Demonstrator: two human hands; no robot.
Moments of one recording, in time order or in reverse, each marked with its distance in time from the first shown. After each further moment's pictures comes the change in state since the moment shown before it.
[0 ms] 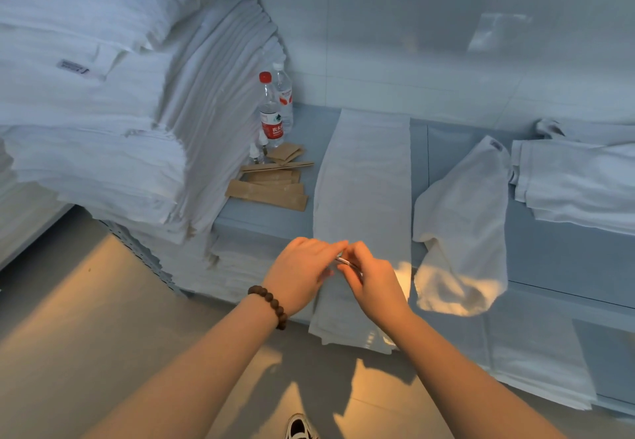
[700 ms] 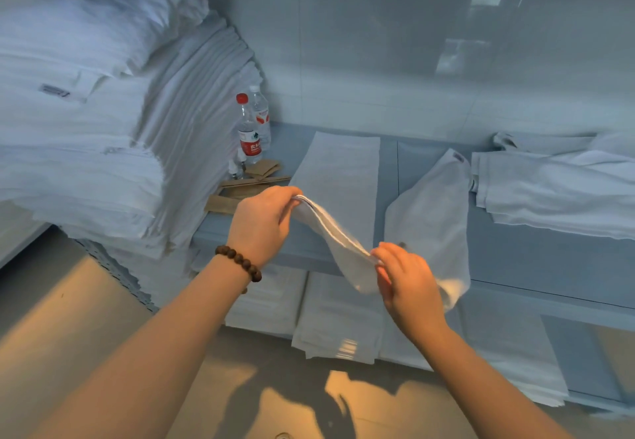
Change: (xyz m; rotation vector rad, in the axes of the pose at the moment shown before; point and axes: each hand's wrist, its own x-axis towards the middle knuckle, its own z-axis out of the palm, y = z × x) left_hand 0.046 0.022 -0.078 -0.004 0.443 -0.079; right_hand -0.040 0.025 -0.078 -0.517 0.373 -0.258
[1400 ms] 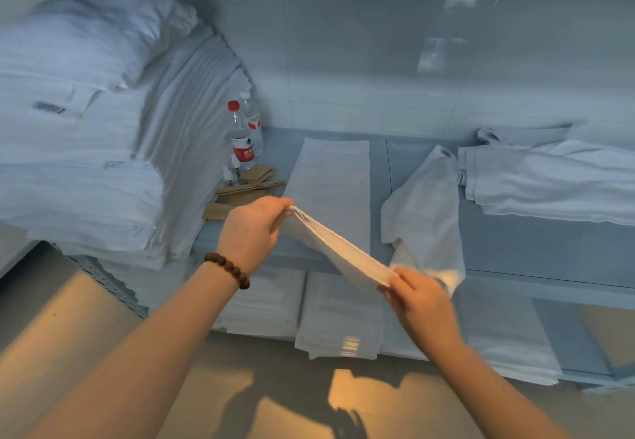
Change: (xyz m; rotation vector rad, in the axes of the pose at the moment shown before) left_hand -0.007 -0.011 -0.024 -0.004 -0.125 0.059; right_hand -0.031 -0.004 -0.012 -0.105 -0.058 0.040
